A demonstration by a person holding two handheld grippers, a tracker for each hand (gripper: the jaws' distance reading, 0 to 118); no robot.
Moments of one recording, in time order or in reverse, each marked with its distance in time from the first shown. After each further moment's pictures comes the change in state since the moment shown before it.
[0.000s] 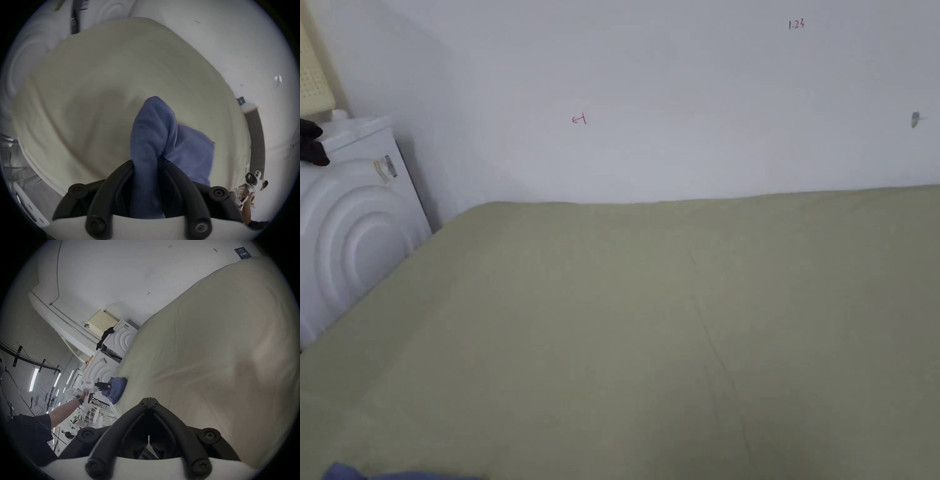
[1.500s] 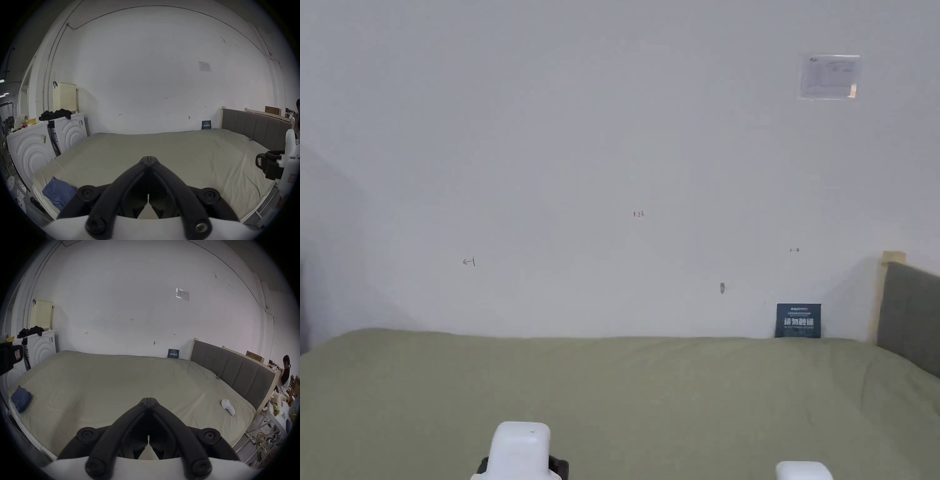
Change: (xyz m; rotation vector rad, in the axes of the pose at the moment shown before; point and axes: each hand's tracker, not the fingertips) left arm 0.498 -0.302 0.069 1.003 -0.001 -0.549; right arm -0.105 0.014 0.143 0.554 -1.028 0.530
